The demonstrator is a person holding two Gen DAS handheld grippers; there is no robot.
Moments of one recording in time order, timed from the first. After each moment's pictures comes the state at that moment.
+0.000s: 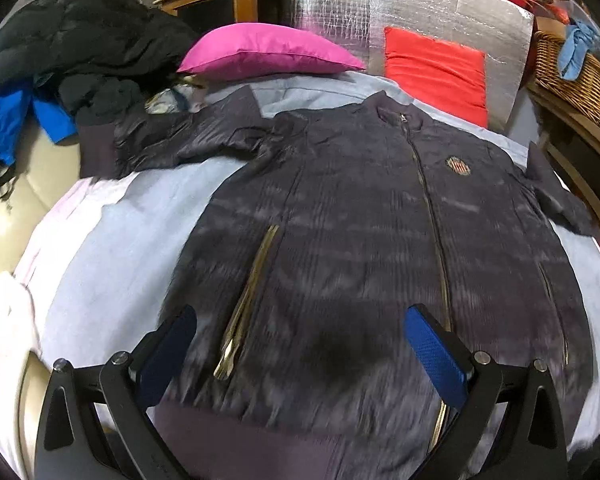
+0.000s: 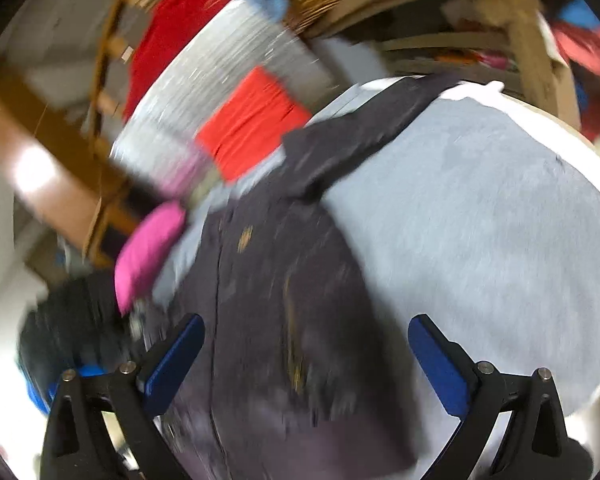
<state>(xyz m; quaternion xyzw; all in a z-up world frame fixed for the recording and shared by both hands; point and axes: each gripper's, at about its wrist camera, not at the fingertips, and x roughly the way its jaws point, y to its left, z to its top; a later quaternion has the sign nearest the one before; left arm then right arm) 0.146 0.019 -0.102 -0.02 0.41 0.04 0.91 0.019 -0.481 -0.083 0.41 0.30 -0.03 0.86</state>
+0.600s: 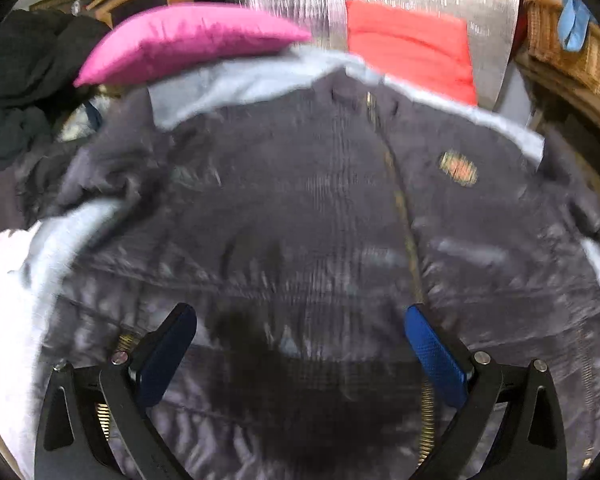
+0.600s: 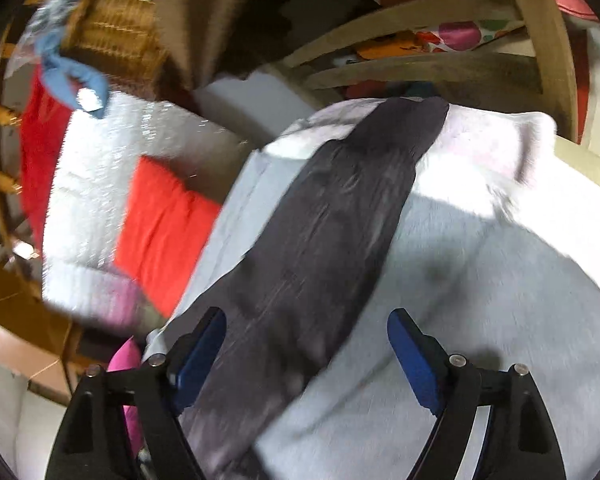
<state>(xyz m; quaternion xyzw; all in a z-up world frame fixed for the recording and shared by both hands) 0.277 -0.043 -0.166 0.00 0.44 -0.01 0.90 0.254 -0.692 -0.153 0.52 0.29 -0.14 0.79</state>
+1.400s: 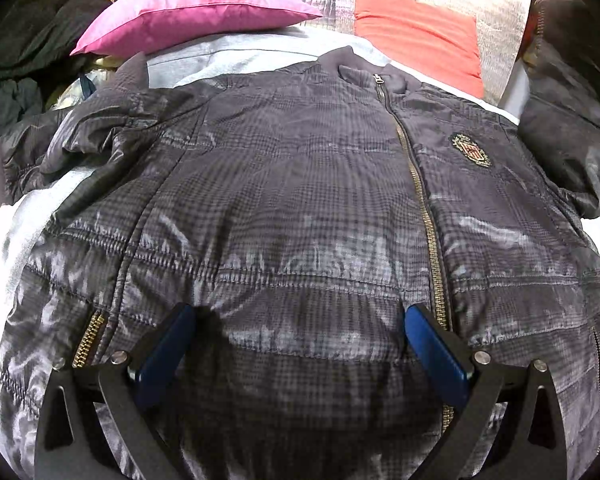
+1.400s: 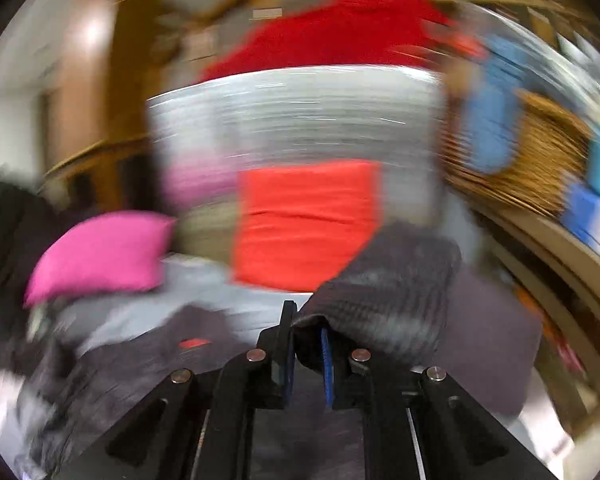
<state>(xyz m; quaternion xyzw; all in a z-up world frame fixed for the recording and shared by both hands) 0.273 -0.042 -0.177 -0.02 0.44 -0.01 0.90 0.340 -0.369 0.065 0.00 0.22 0.02 0.98</state>
